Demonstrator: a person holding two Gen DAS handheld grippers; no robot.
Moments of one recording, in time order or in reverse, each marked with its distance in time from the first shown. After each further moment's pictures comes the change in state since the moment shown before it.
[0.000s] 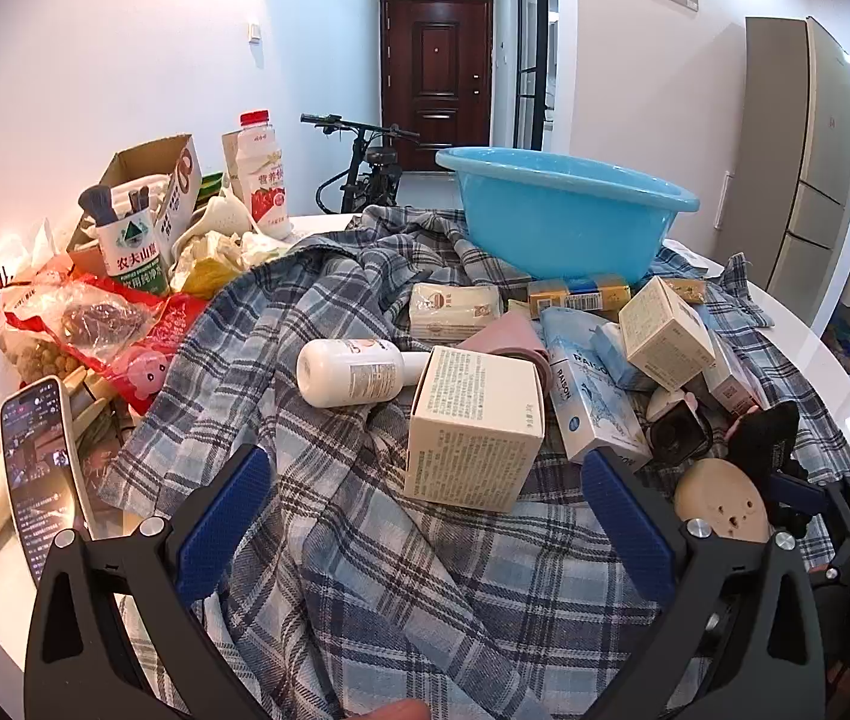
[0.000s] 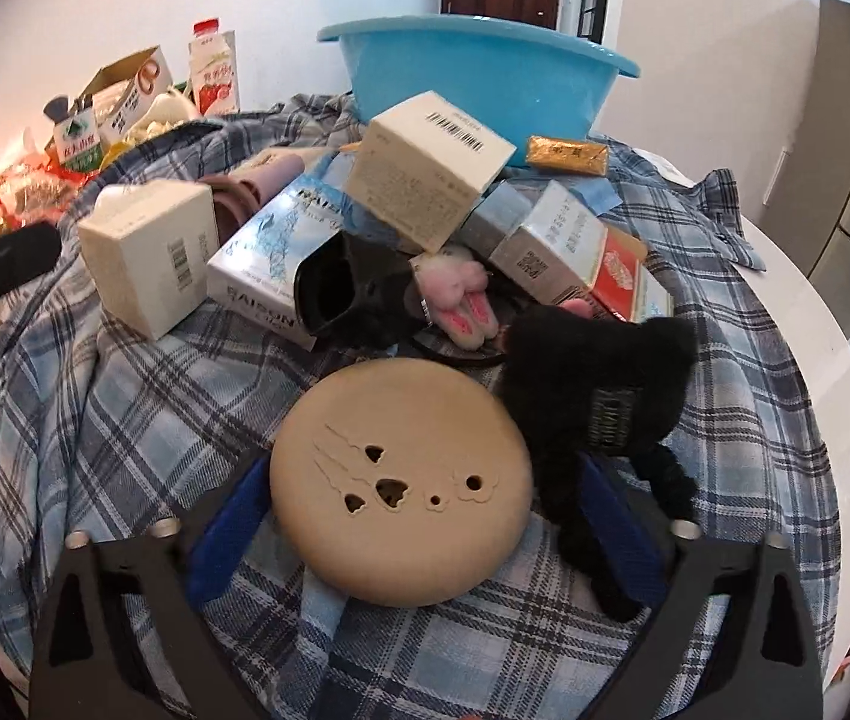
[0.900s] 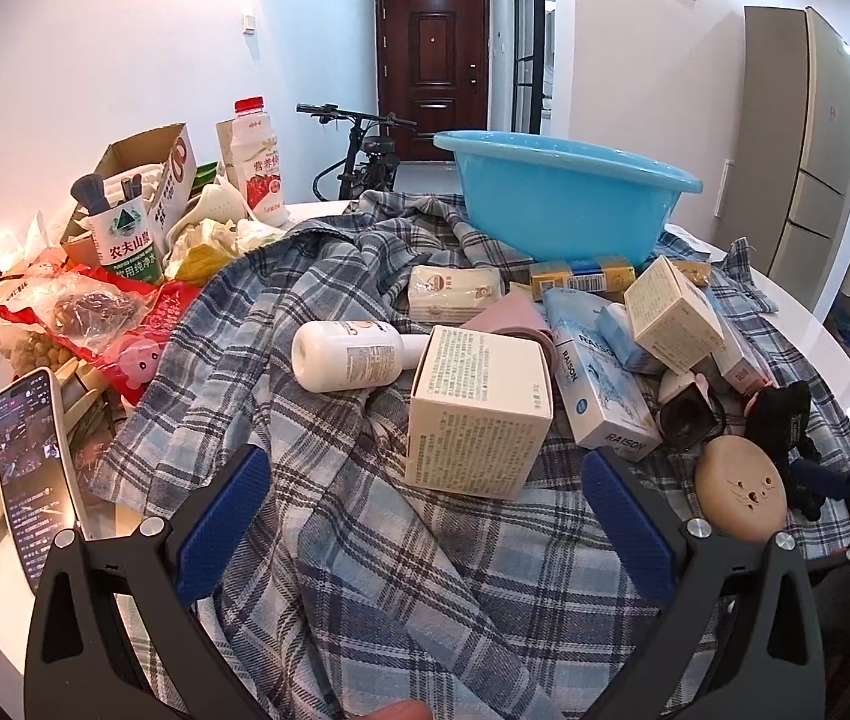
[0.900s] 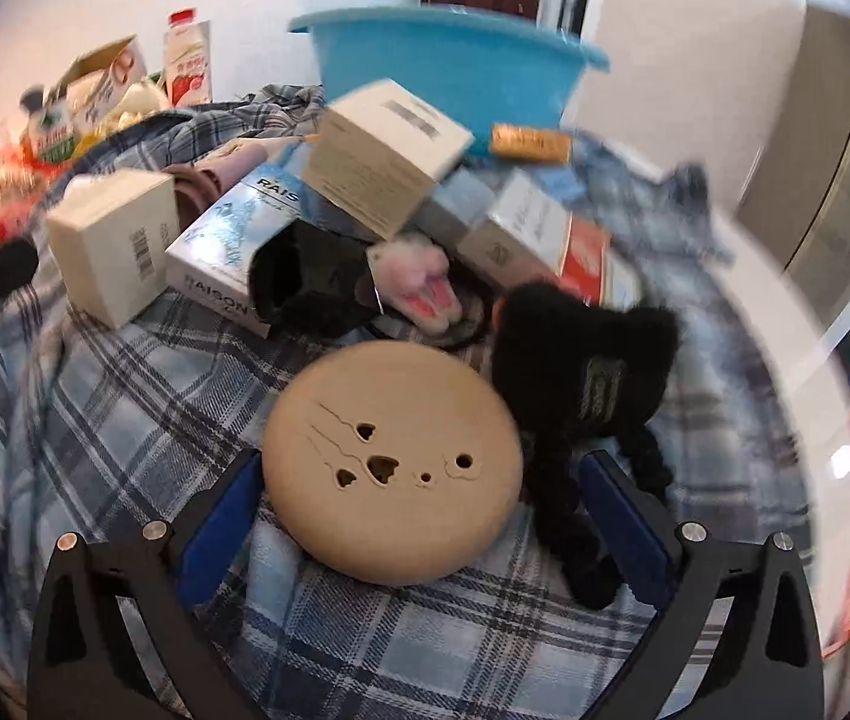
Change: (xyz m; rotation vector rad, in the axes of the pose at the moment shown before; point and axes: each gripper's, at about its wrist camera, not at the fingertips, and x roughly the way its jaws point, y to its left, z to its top) left arm 0.009 0.000 -0.004 0.021 0.022 -0.006; right arm 0.007 -0.014 -0.001 0.041 0.049 -0.031
